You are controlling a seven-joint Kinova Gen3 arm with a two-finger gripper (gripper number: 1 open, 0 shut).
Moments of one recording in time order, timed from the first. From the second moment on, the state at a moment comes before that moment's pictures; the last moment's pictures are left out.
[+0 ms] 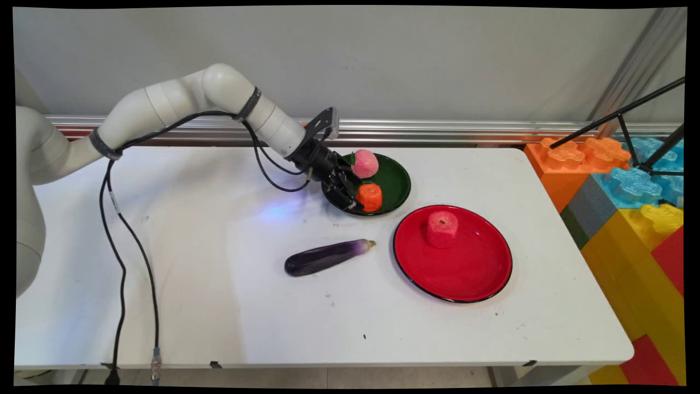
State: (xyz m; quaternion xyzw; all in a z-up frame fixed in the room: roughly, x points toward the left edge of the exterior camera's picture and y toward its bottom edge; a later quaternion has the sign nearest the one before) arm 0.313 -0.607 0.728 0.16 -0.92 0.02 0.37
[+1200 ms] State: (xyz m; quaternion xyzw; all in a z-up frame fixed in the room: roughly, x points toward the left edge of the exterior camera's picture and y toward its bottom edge) arm 0.316 -0.618 0.732 0.16 -0.91 0.03 0.37
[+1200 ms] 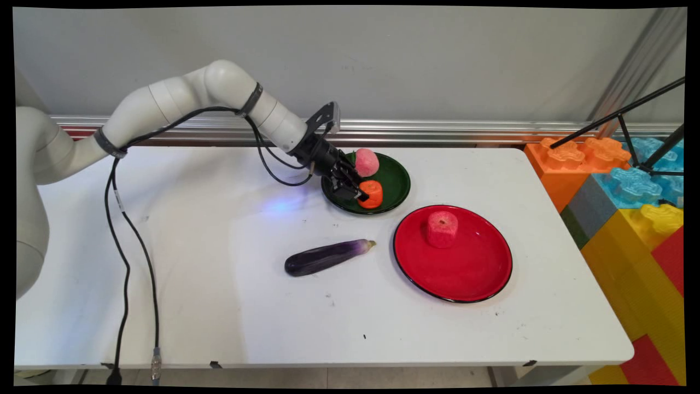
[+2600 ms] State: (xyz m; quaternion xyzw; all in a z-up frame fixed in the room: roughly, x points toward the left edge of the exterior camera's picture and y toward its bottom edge) arm 0.304 -0.524 0.861 0.27 -0.89 0.03 0.36
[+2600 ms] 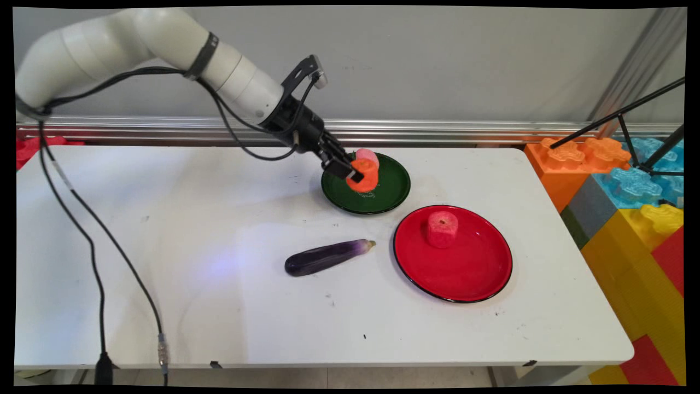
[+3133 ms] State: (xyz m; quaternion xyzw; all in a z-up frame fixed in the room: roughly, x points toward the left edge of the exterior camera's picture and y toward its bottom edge) arm 0.275 -0.441 0.887 0.29 -0.90 -0.01 0.32
